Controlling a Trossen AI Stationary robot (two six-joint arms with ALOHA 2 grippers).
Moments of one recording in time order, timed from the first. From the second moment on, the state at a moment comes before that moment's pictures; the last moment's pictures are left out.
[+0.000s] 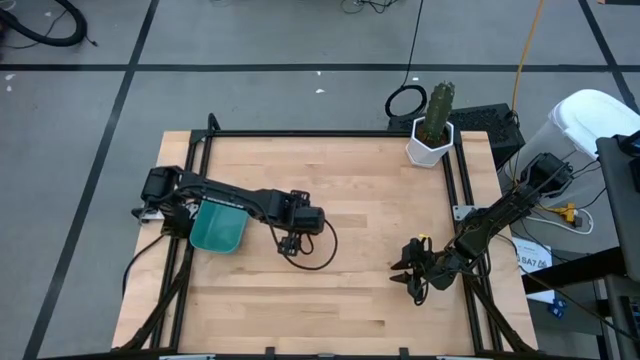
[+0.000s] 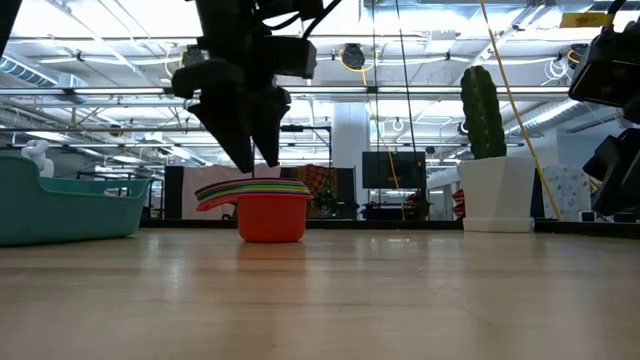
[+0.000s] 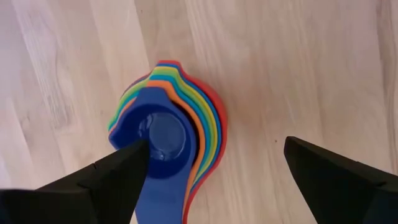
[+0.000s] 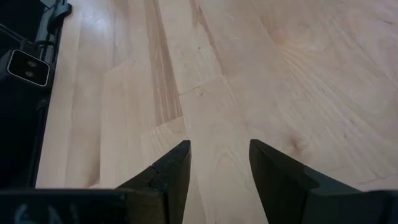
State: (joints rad) left arm -0.10 1.81 1.38 -0.88 -0.17 0.16; right arm 0.75 1.20 0.31 0.10 0.42 1.01
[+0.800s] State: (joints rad) left arm -0.10 1.88 1.28 -0.71 -0.23 0.16; right arm 0.75 1.20 0.31 0.10 0.41 1.02
